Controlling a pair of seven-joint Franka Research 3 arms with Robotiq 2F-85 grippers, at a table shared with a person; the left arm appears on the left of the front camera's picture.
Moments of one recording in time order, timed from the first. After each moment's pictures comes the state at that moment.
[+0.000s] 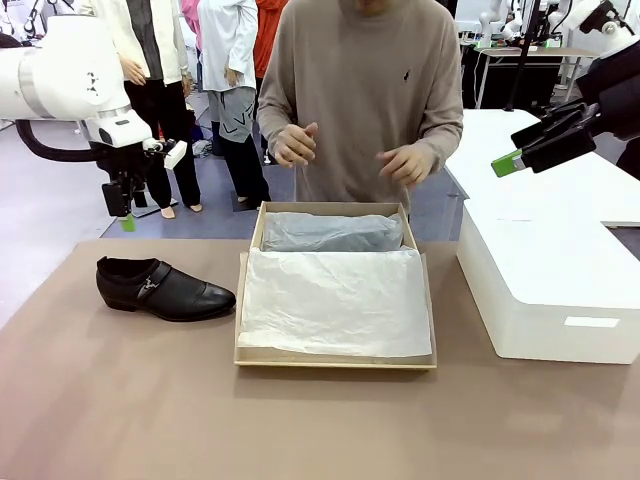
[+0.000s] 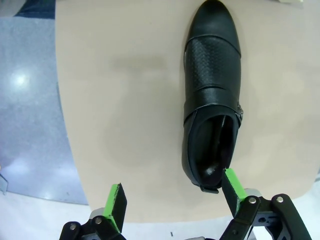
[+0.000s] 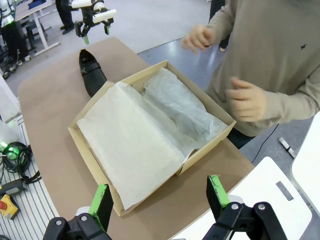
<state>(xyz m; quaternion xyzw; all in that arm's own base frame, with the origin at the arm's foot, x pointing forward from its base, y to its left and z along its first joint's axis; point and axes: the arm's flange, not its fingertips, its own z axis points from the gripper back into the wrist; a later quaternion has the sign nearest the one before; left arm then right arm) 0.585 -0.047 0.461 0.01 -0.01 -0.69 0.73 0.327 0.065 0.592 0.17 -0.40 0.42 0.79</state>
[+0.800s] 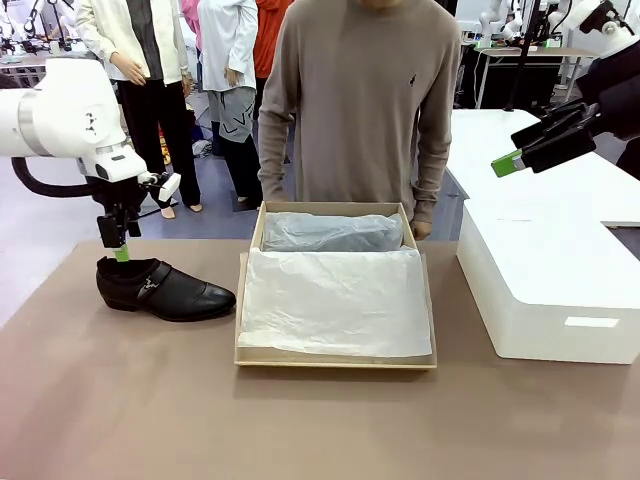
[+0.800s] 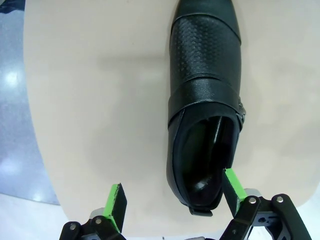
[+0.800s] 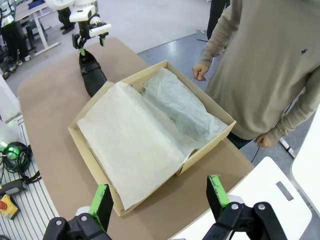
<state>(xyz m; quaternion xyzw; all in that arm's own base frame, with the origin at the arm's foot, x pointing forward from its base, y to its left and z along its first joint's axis) 0.571 -0.031 0.407 0.00 0.00 -0.68 0.73 0.327 0.065 0.592 0.17 -0.40 0.42 0.79</state>
